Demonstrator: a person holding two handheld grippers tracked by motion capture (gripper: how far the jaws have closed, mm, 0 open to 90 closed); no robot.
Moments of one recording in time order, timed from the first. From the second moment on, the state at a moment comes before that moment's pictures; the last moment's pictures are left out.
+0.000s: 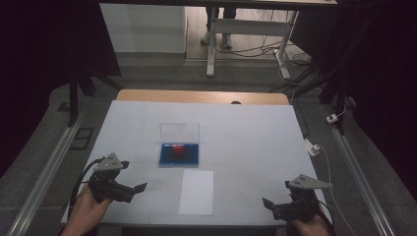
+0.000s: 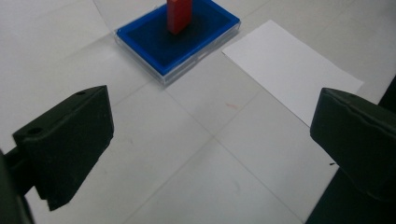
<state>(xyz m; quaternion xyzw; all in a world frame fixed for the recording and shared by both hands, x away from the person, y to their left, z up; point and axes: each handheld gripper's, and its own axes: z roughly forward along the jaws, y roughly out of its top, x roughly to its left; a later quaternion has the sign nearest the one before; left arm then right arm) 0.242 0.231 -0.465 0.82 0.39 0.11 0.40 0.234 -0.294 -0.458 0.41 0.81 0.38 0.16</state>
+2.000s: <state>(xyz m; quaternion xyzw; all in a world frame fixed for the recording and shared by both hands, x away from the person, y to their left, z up) 0.385 0.152 -0.483 0.91 0.24 0.11 0.31 0.236 -0.292 -0.459 0.41 0.82 0.37 0.15</state>
